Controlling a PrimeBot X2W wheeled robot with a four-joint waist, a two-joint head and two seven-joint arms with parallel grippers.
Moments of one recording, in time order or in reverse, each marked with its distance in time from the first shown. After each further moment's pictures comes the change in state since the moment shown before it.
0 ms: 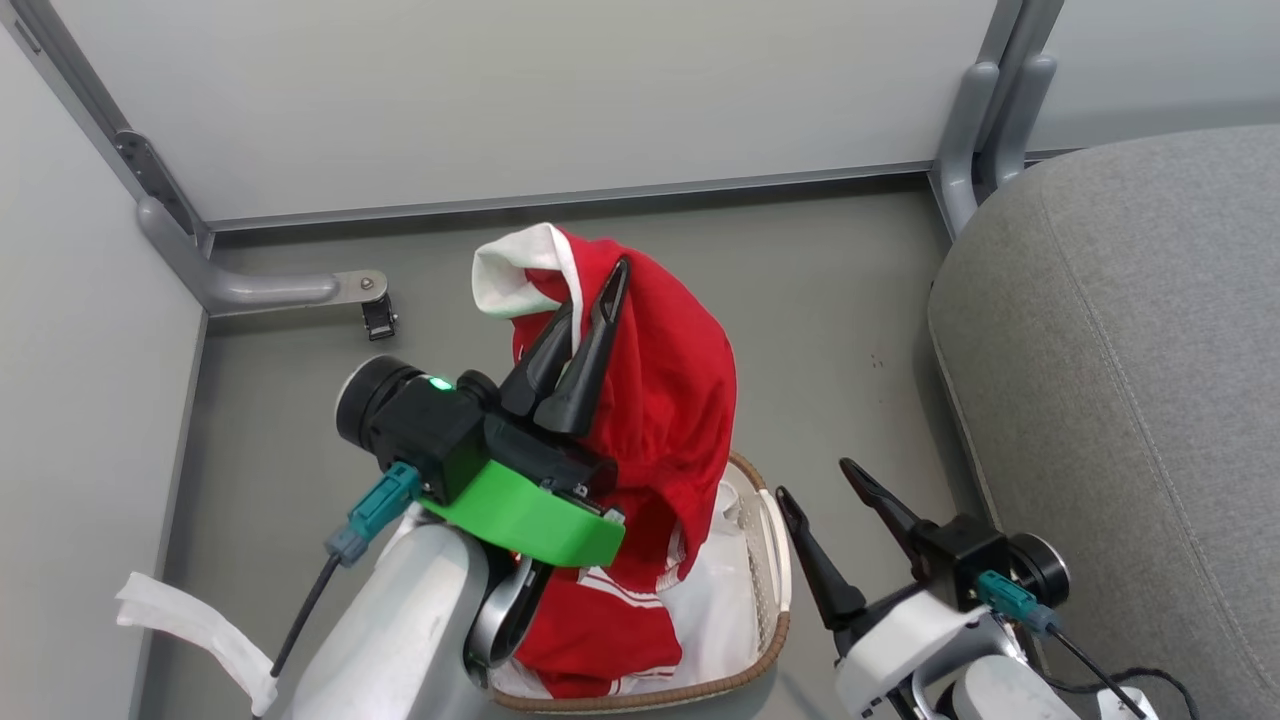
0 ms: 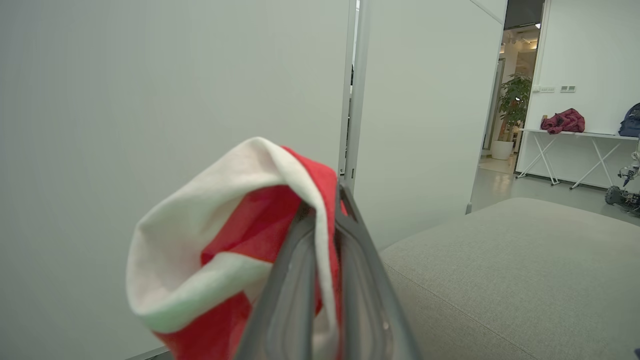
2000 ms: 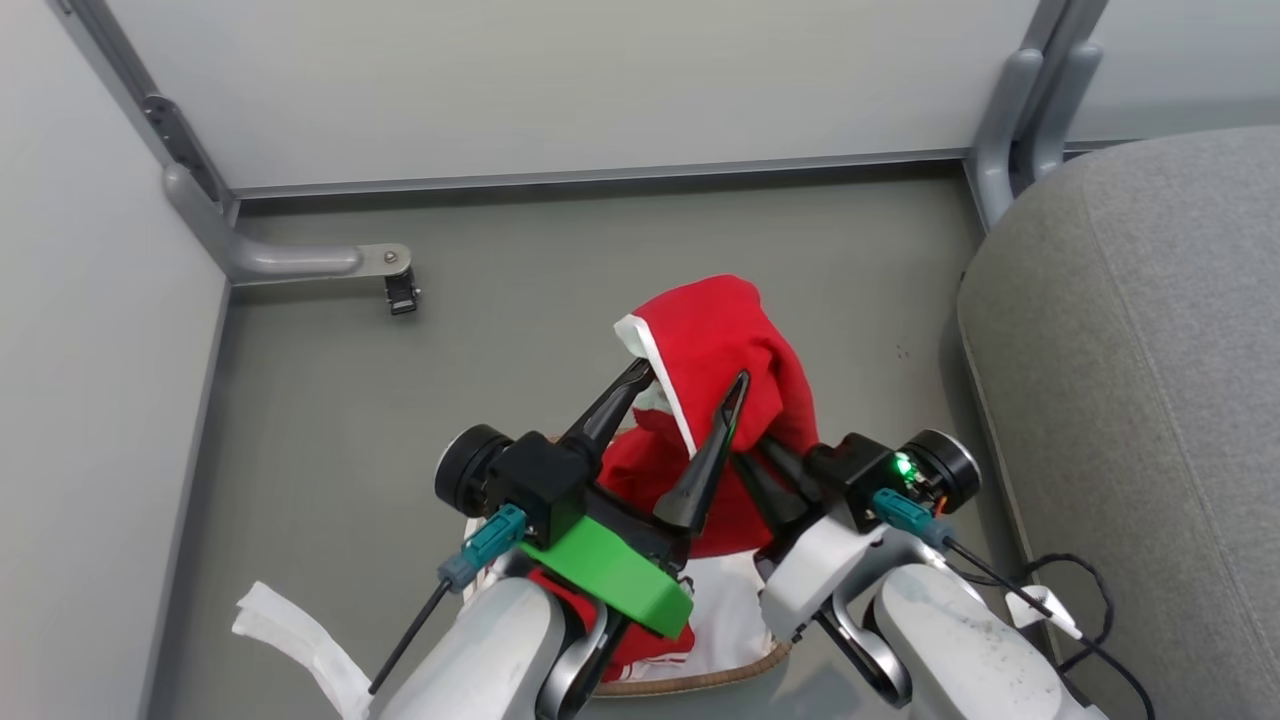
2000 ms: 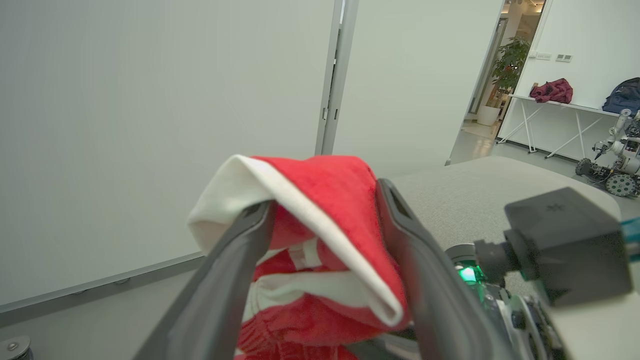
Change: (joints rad) left arm 0.035 -0.053 -0.128 0.126 -0.020 0.000 0.000; right arm -0.257 0.031 0.182 0.132 -0.018 0.000 0.000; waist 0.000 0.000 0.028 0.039
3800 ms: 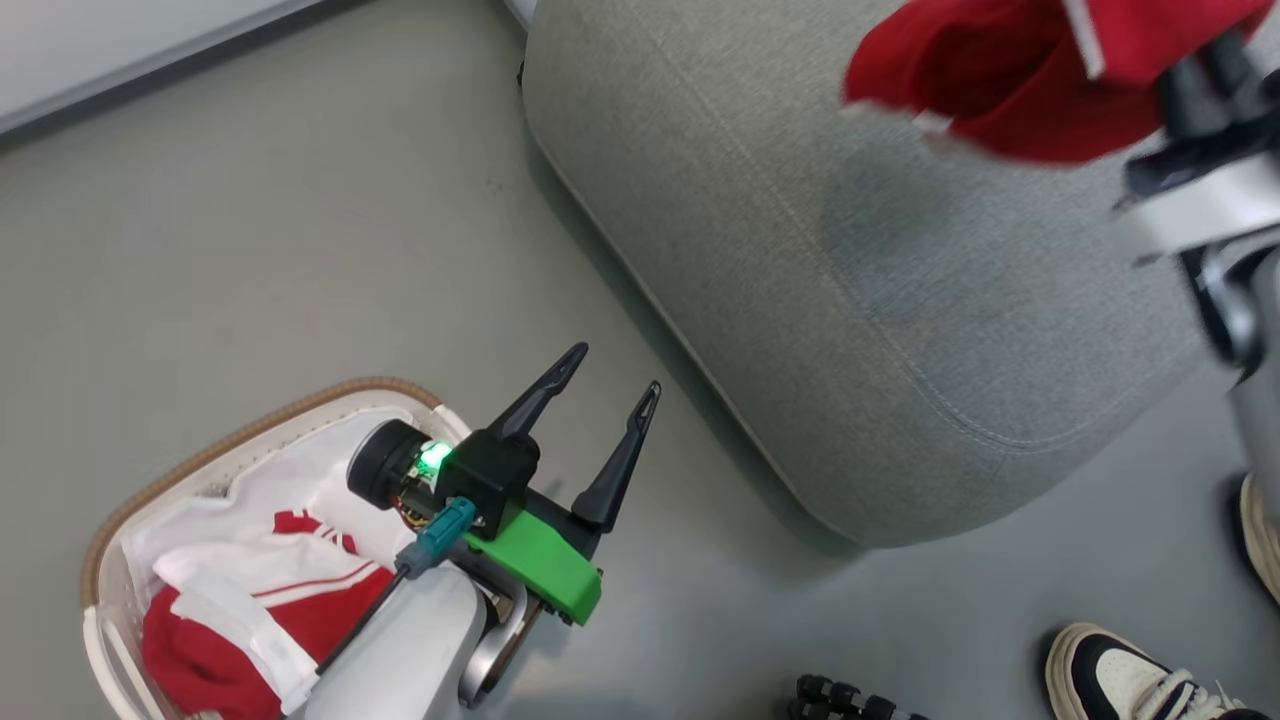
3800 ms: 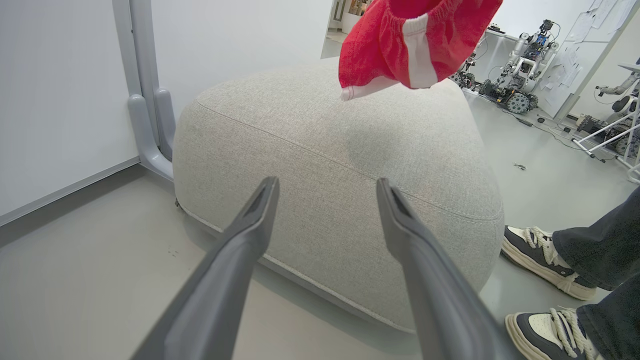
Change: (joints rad) left arm -0.032 0.117 0.007 0.094 0.086 -0.001 0.000; right arm -0.308 -0.315 -0.406 -0.168 -0.083 0.000 0.000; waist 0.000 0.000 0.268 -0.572
